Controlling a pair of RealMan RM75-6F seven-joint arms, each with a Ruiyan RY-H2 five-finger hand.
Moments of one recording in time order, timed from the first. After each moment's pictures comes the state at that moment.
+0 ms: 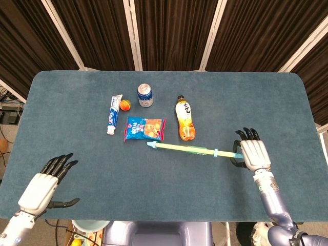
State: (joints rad) left arm -0.15 -1.04 0.06 -2.00 1.67 1.33 0.18; right arm 0.46 -1.24 0.19 -1.79 -1.00 1.10 -0.46
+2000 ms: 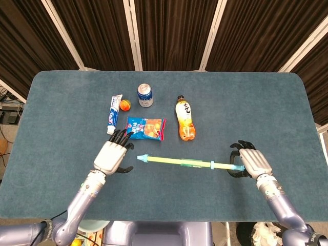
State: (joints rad) left arm -0.60 -1.60 -0.18 -1.74 1.17 1.11 0.75; right arm 0.55 -1.03 0.11 -1.96 -0.89 0.93 -0.24
